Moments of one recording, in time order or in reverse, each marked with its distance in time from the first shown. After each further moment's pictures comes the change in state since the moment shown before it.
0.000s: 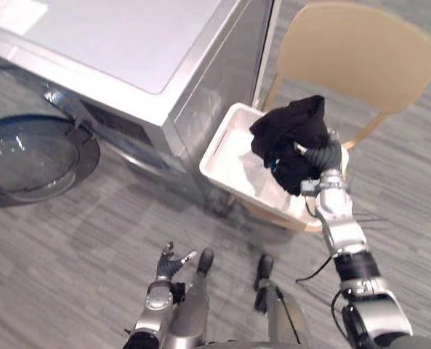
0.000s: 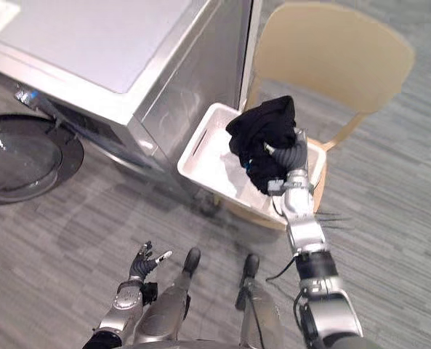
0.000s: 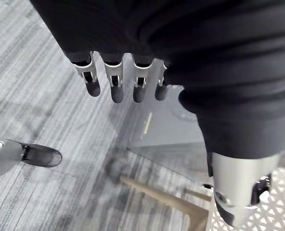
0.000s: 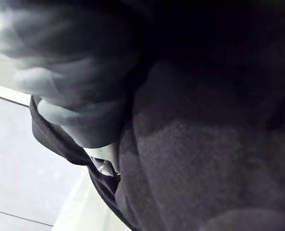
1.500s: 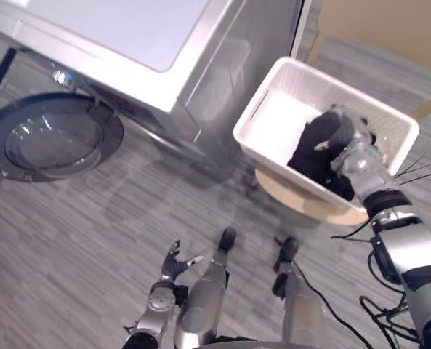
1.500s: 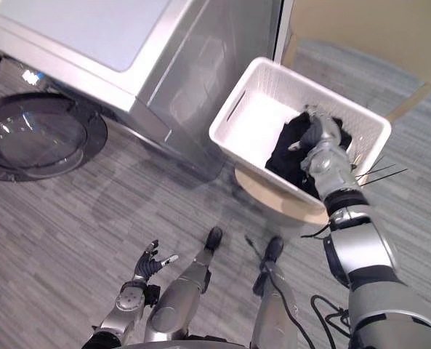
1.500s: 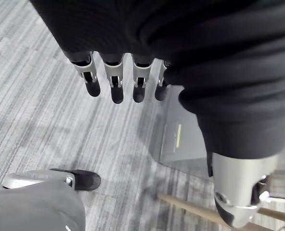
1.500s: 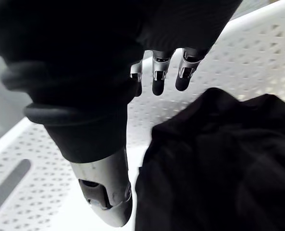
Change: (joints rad) left arm -0.098 -0.002 -0.085 0.011 0.002 -0.036 0.029; right arm -0.730 -0.427 0.168 1.151 -0.368 0.152 -0.029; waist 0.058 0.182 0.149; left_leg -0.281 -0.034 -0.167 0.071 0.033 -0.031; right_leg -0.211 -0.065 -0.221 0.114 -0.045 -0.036
